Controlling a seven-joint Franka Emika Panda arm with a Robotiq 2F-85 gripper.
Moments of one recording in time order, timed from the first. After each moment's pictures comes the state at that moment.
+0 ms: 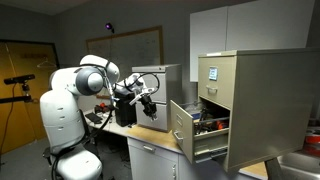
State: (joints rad) arm 0.02 -0.02 0.18 -1.99 -0.54 1.68 0.52
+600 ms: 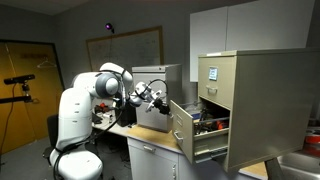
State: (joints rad) arm 0.05 0.20 0.07 -1.89 -0.97 2.03 0.84
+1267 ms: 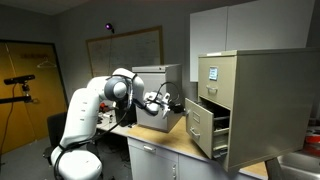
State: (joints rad) arm 0.01 0.34 -0.05 -1.82 -1.54 2.27 1.08
